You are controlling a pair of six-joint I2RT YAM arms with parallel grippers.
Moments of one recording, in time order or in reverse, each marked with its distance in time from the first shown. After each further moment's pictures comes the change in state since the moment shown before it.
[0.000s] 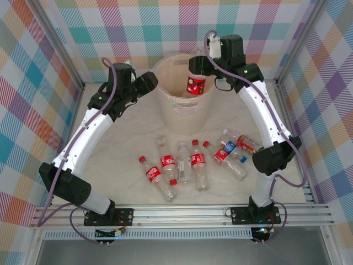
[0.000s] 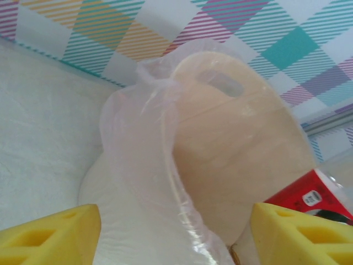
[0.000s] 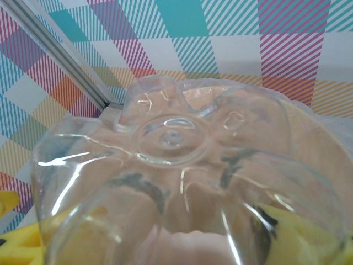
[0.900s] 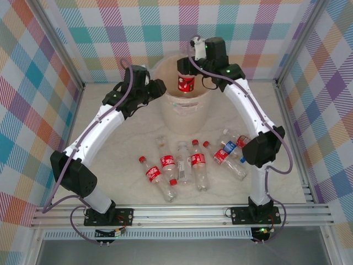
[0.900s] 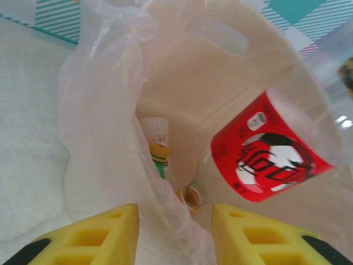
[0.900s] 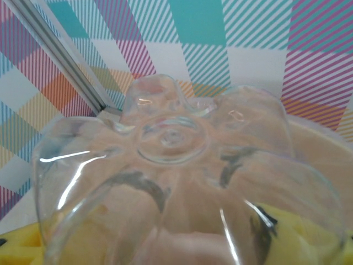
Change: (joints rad) left arm -0.057 0.103 0.006 0.005 0.007 0.020; right arm 0.053 0.177 0.071 0.133 0.026 -0.071
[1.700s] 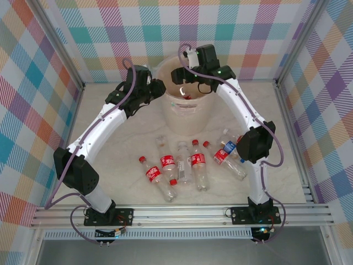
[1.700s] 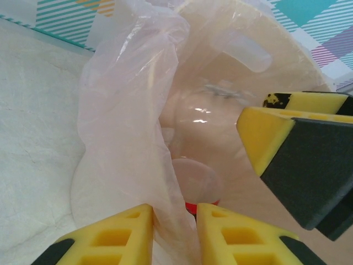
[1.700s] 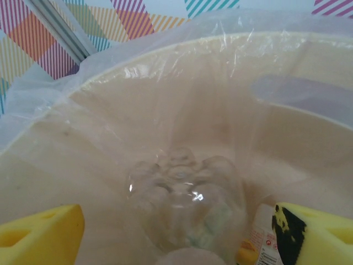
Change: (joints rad) left arm 0.000 0.031 0.002 0.032 -0.011 0.000; right arm 0.013 0.099 0.057 -0.111 -0.008 -0.042
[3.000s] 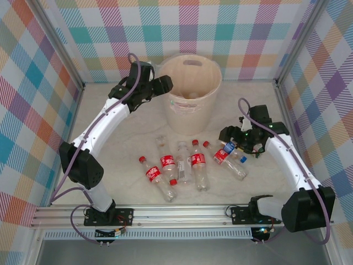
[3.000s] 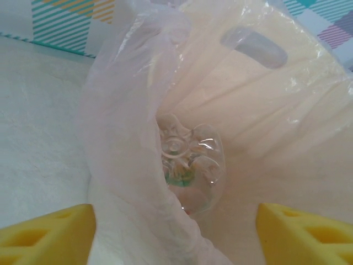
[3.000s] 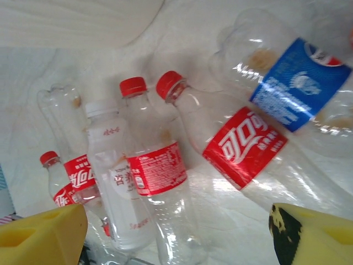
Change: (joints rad) left arm 0.010 0.076 0.114 -0.068 0.008 0.112; right arm -0.305 -0.941 -1.325 -0.180 -0.214 0.374
